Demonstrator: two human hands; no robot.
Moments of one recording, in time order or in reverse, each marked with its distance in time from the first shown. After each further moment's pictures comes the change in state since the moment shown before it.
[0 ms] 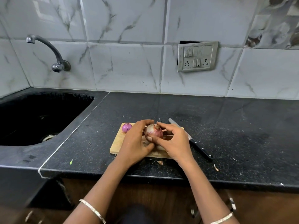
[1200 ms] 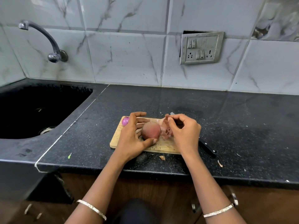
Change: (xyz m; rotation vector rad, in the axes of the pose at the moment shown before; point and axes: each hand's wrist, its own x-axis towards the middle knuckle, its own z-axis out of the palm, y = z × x) left_hand -0.005 -0.023 0.006 -0.330 0.037 -0.187; right_hand 0.007 0.006 -0.005 -0.119 0.337 -0.070
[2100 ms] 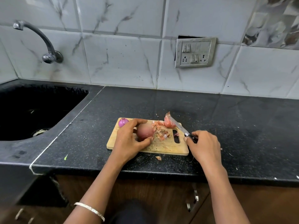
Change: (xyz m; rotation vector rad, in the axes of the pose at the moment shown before) left_hand -0.001 0.001 0.000 0.208 0.073 0.148; right_hand -0.005 0.009 -0.064 -0.809 -0.229 0.313
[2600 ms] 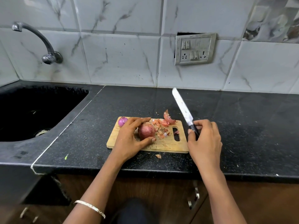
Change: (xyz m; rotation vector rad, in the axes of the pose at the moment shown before) left_hand 0.002 -0.003 -0.002 0.025 -0.100 0.045; right_hand -0.032 -0.018 -0.016 0.316 0.245 -0.062
